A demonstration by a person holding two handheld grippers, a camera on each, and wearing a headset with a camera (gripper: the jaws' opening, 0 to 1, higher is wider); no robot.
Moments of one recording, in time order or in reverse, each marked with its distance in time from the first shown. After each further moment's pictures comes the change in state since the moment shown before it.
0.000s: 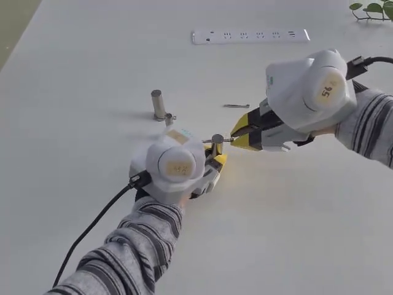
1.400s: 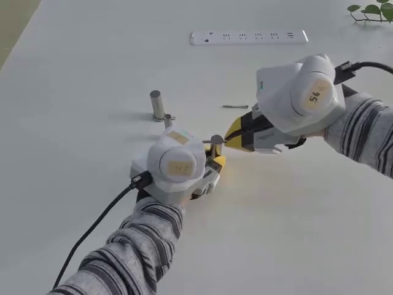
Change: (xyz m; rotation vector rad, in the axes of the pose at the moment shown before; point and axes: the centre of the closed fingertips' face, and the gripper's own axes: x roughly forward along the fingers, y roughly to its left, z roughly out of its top) left arm 0.002 0.000 -0.003 -0.012 0.011 0.005; right arm 0.009 0.002 0.009 -0.001 -0.003 -0.005
